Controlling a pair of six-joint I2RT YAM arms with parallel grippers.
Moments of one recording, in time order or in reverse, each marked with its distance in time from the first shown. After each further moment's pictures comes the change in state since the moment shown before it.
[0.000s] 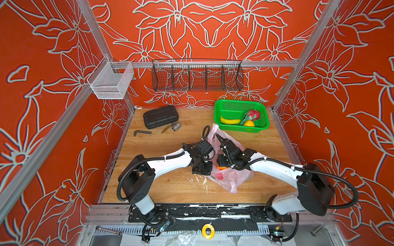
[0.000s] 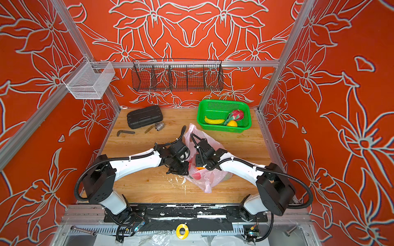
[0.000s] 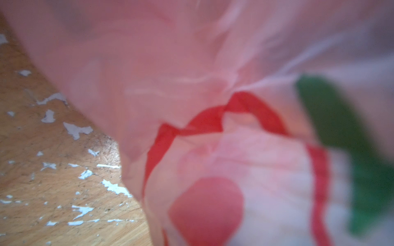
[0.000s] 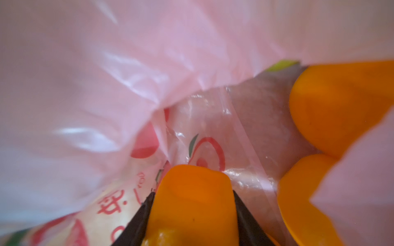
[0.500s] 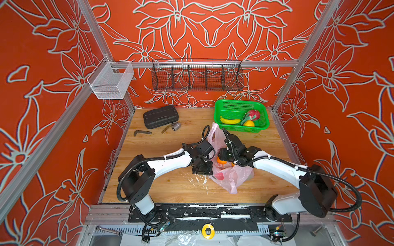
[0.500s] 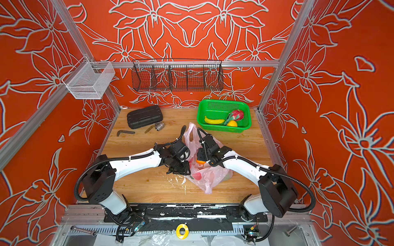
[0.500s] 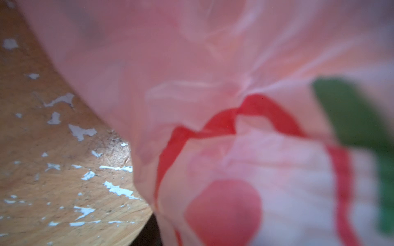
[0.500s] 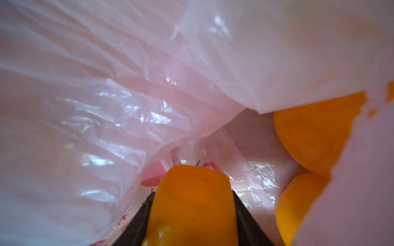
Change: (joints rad) left arm 0.000 -0.005 0.000 0.008 -0.020 -0.003; right arm -0.079 -0.023 0.000 0.066 -0.057 0.078
